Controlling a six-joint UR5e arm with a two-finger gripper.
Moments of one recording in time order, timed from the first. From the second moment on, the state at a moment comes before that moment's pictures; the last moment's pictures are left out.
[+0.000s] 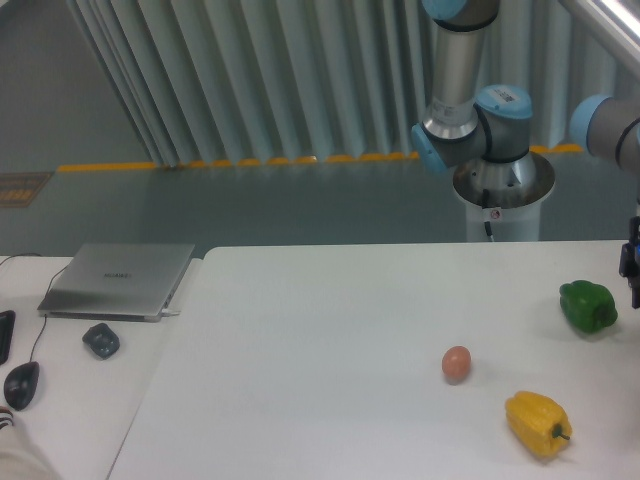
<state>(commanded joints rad) 2.62 -1.85 -1.47 -1.28 1.56 1.69</state>
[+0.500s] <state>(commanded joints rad) 2.61 -1.88 -1.39 -1.41 1.56 1.71</state>
